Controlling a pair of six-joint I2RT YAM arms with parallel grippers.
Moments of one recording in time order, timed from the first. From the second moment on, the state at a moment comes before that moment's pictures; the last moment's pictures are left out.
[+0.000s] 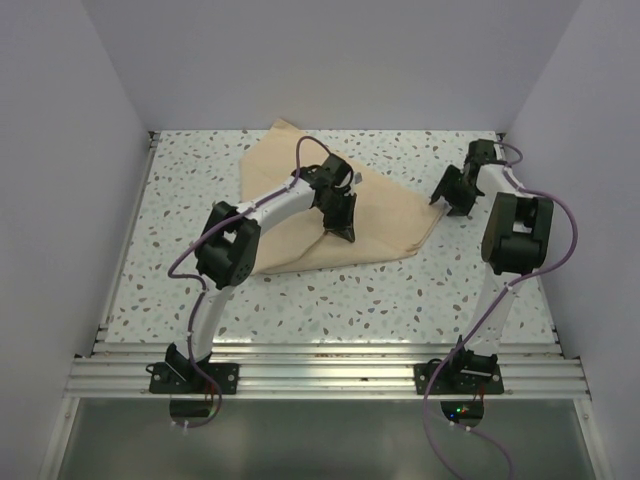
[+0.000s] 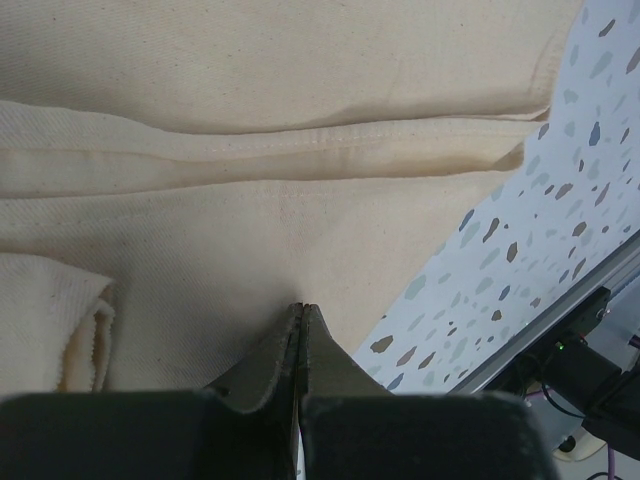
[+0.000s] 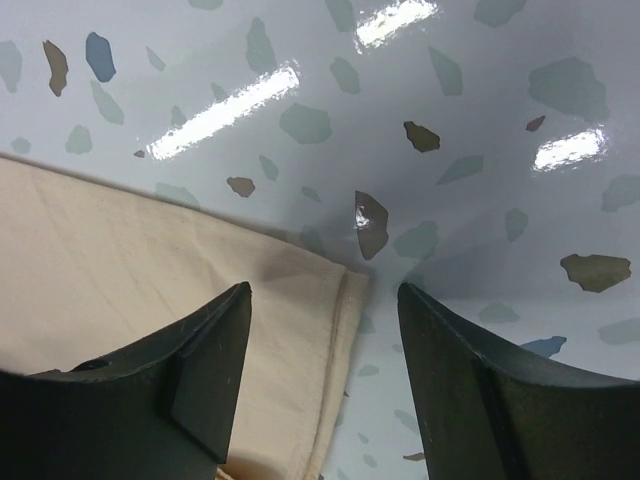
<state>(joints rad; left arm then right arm) -0.64 2.28 1.90 -0.74 0.39 -0.49 -0.15 2.15 1.63 -0.63 -0.14 0.41</state>
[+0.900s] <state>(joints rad) -0.66 2.28 1.98 -0.86 0.34 -0.52 -0.12 2.16 1.62 -0.64 -0.15 0.44</state>
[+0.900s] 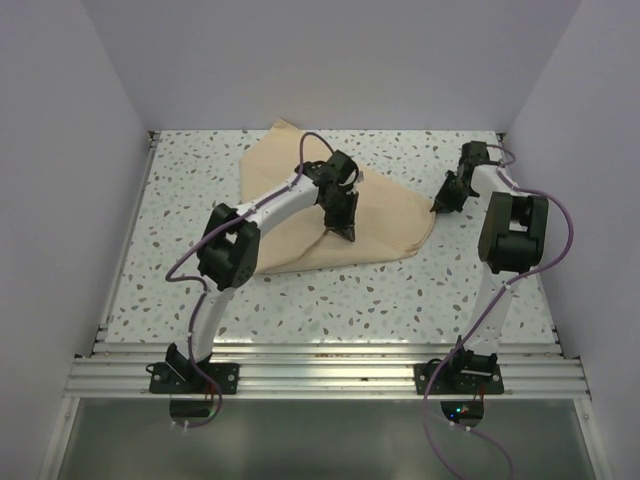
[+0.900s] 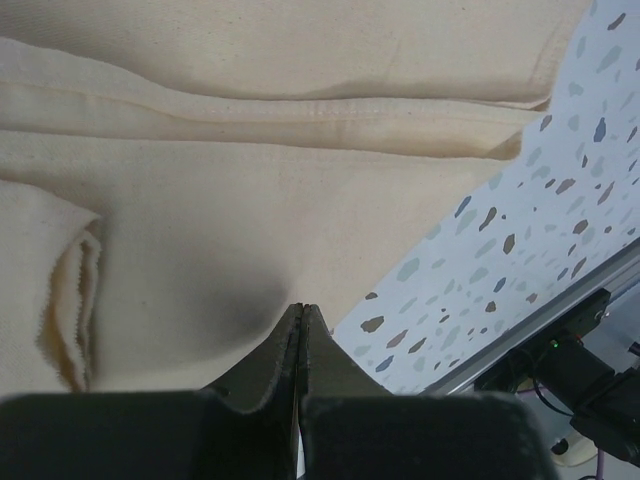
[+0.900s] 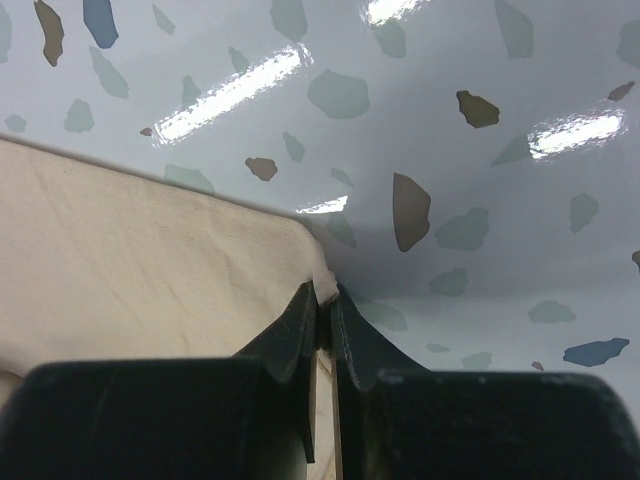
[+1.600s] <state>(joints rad) -0.71 2.41 2.04 -0.93 0.34 -0.55 -0.01 1.97 1.55 -0.63 -0.19 0.49</state>
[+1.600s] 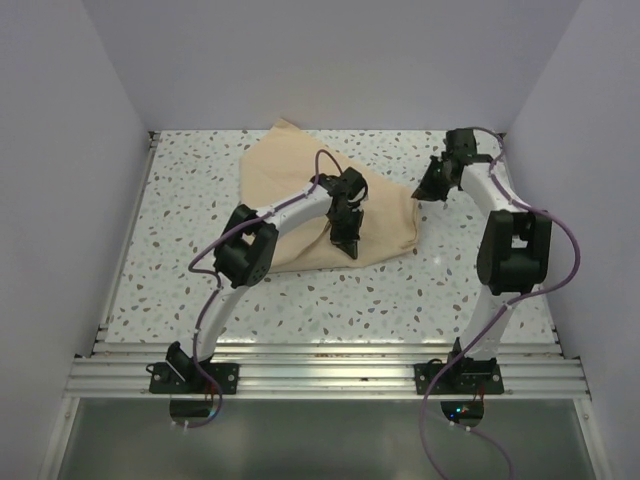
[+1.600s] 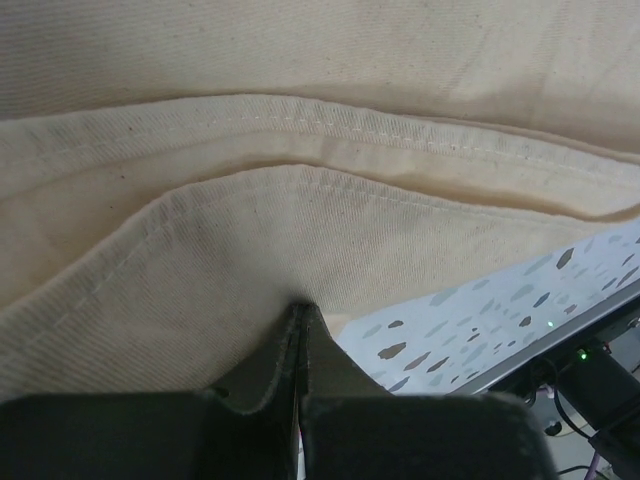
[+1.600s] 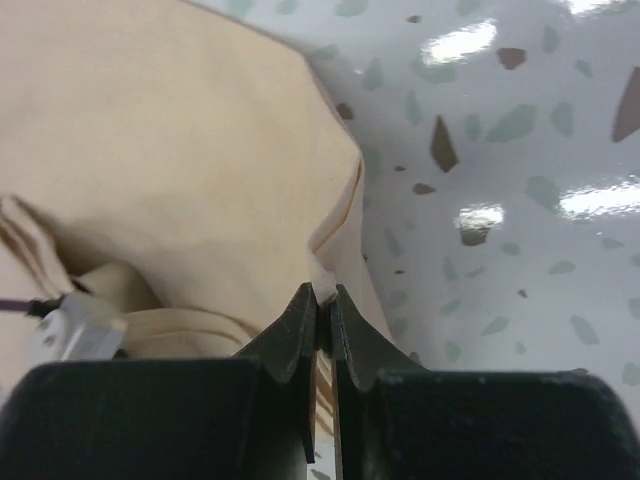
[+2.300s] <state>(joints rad) -0.70 2.37 1.97 -0.87 0.33 -0.55 0.16 1.86 1.72 -0.66 -0.36 0.52</state>
